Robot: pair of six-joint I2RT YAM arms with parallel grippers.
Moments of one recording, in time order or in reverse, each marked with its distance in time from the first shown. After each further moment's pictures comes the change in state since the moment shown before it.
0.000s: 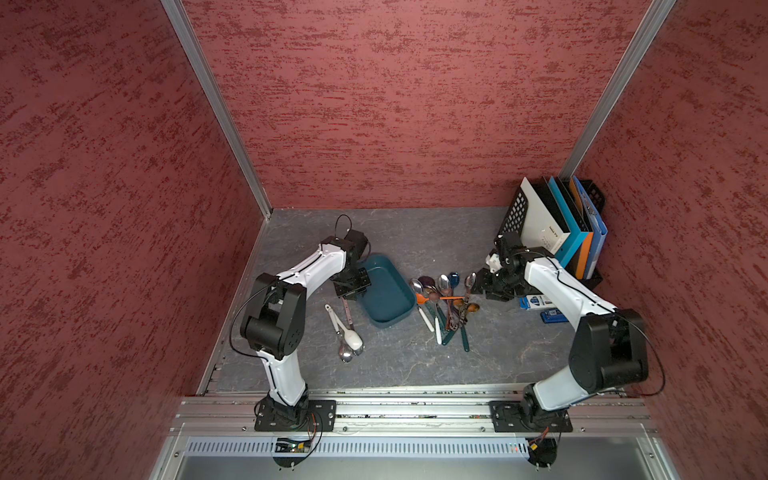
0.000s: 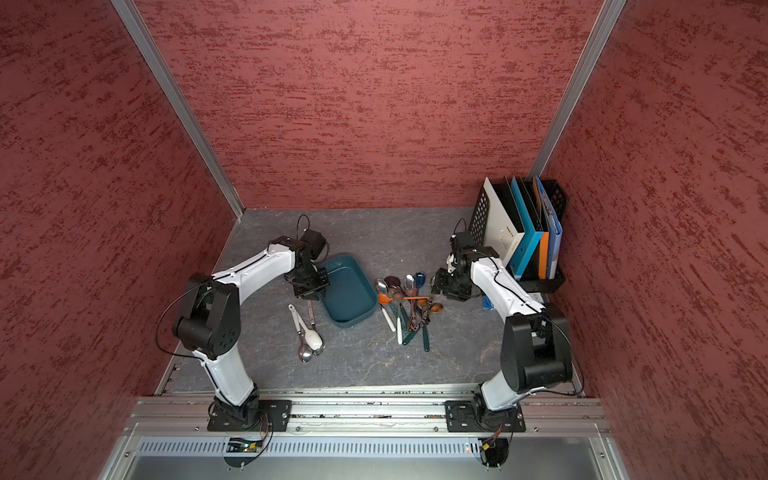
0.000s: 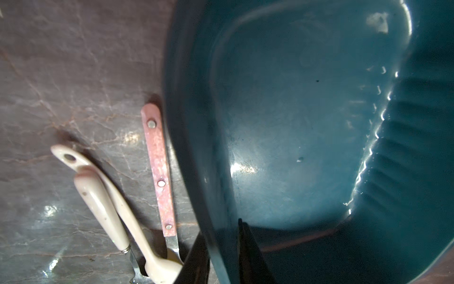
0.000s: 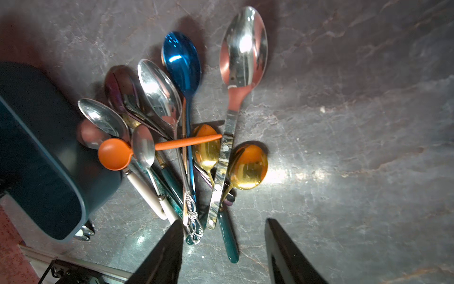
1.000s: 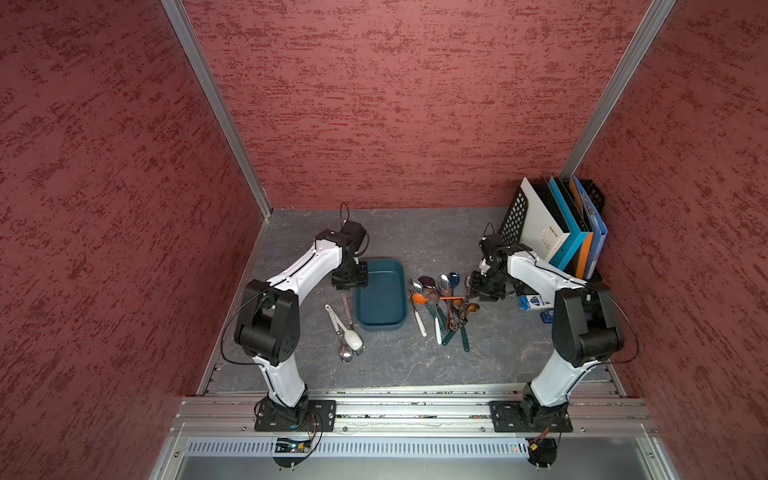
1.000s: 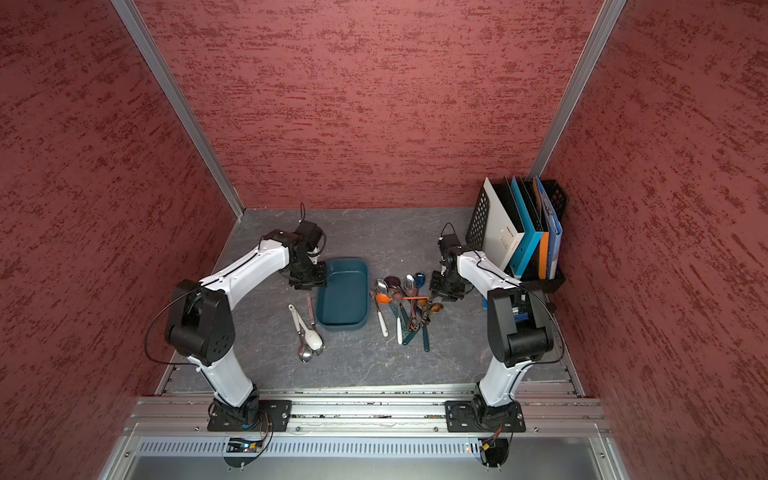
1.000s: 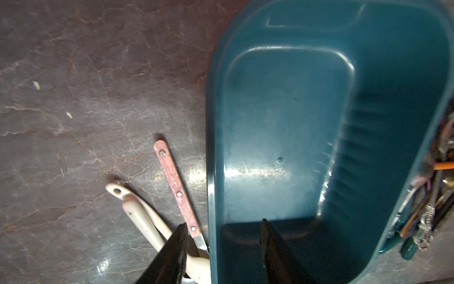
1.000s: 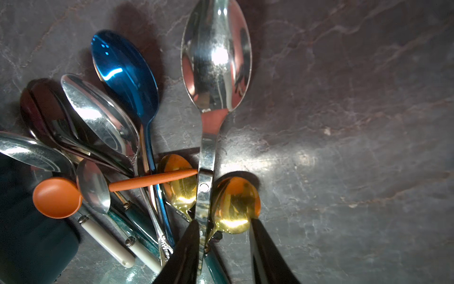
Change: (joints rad) left arm -0.002 -0.103 0.029 -0.003 -0.043 0.259; right arm 0.043 0.198 0.072 0.029 0.093 0.040
